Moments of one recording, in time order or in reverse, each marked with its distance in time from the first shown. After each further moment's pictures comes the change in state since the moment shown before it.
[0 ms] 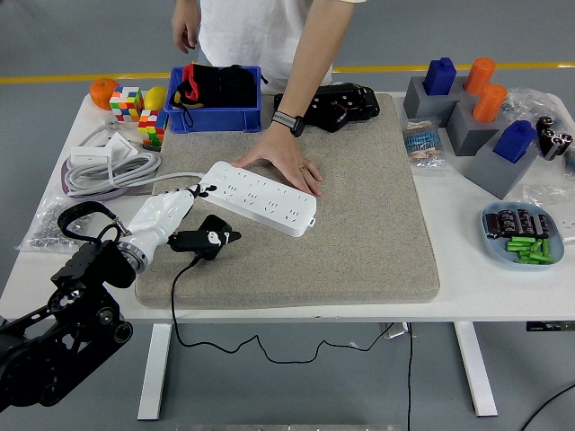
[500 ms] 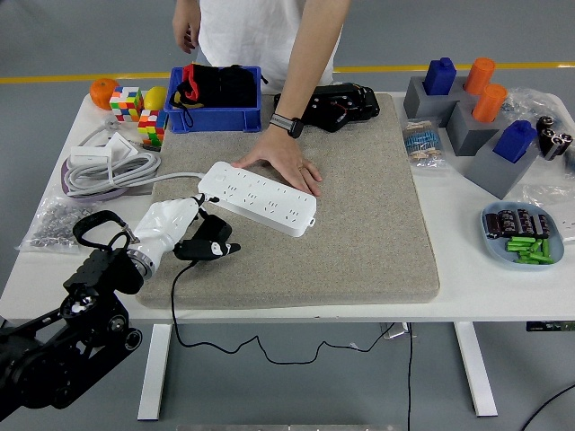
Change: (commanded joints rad) left arm -0.025 -0.024 0.055 0.066 0.050 0.021 0.009; right arm 0.000 0.000 -0.004 -0.001 0.003 -0.004 0.005
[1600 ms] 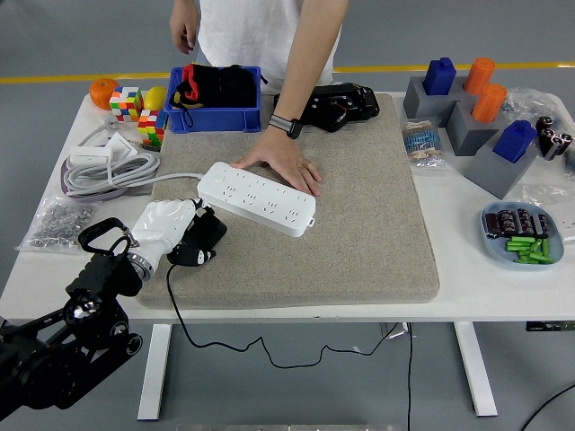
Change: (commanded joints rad) left arm -0.017 0.003 0.047 0.068 0.066 0.083 -0.019; right arm 0.000 -0.001 -0.003 -0.001 0.003 -0.018 0.024
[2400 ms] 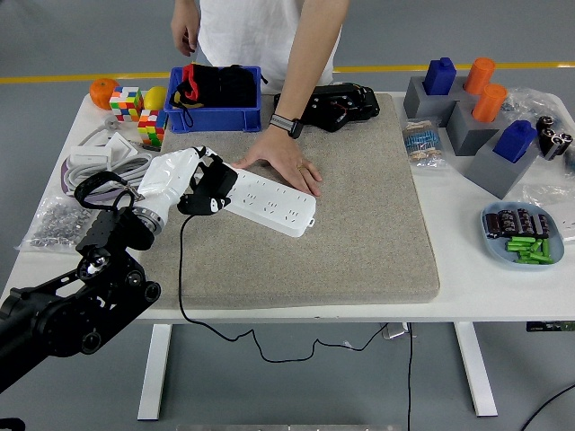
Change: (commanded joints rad) left arm -0.197 -0.090 -0.006 0.143 -0.176 0.071 -0.012; right arm -0.003 -0.001 -0.011 0.000 0.006 -0.004 0.007
